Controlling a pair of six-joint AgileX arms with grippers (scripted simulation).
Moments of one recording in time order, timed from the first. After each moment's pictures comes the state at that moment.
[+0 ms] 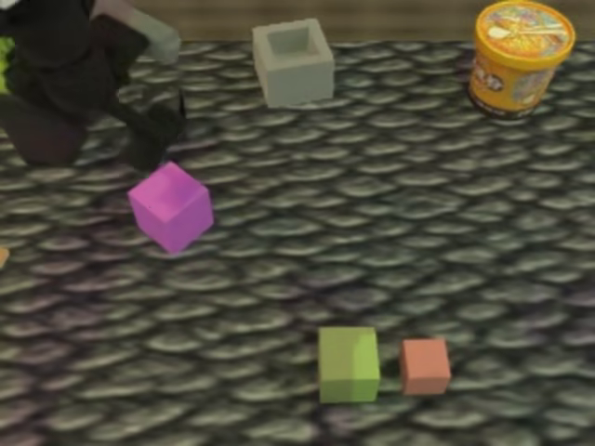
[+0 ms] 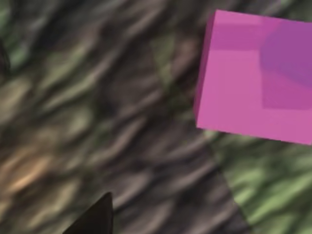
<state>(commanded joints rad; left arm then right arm) -0.25 1.92 1.67 -1.09 0.01 0.38 0.13 0.25 0.20 -0.22 0.10 0.09</state>
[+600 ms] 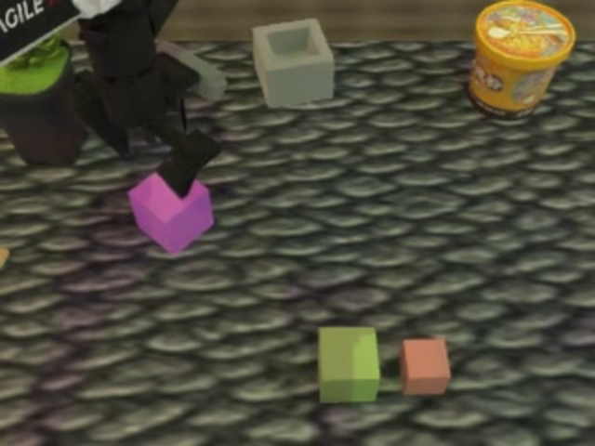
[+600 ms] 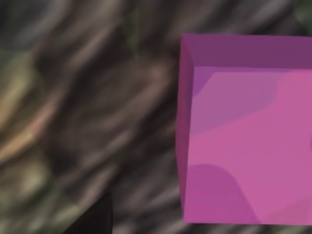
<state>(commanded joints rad) -0.29 2.28 1.99 -1.28 0.00 0.45 0.01 0.00 0.00 0.00 0.00 0.00</state>
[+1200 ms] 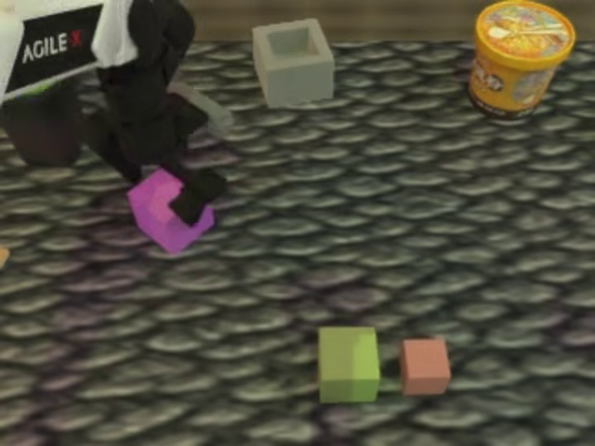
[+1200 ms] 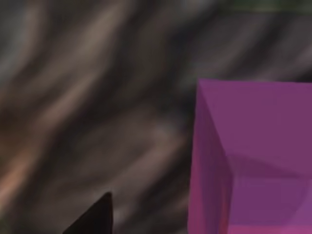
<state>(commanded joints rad) -0.29 2.33 1.83 -1.06 0.00 0.45 0.01 0.00 0.00 0.00 0.00 0.00</state>
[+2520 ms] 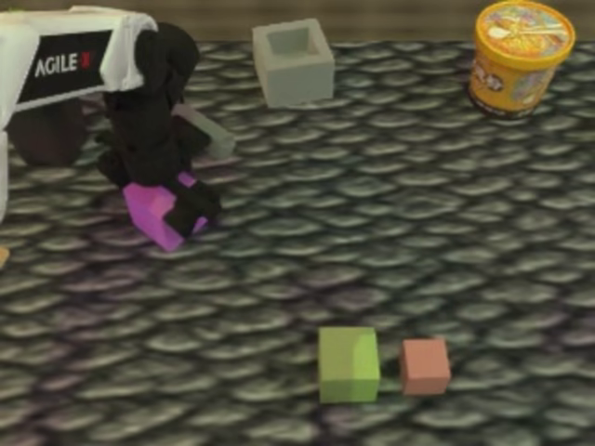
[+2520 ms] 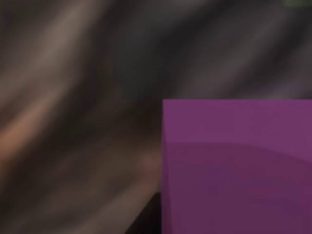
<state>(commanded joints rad) -0.29 2.36 1.76 -0.97 0.00 0.45 0.01 0.00 0.00 0.00 0.00 0.00</state>
